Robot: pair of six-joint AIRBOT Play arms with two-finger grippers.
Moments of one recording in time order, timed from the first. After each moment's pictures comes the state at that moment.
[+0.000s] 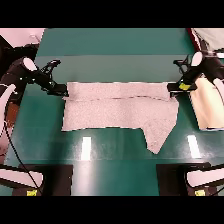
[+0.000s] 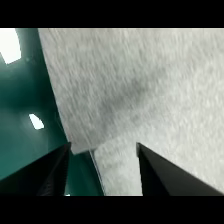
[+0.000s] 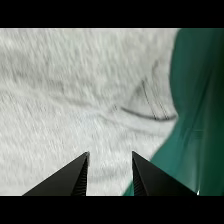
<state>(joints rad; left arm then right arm) 0.03 -1.61 1.41 1.25 -1.26 -1.25 -0.01 -1.61 1.52 -1.56 1.51 1.59</state>
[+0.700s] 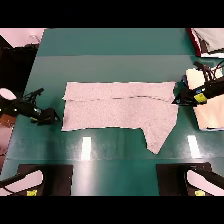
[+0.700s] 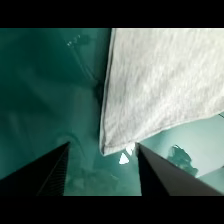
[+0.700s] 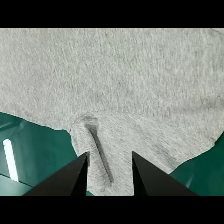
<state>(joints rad) 0.27 -1.25 0.81 1.07 -1.30 -1.25 -0.18 -1.15 1.13 -1.11 1.48 1.45</state>
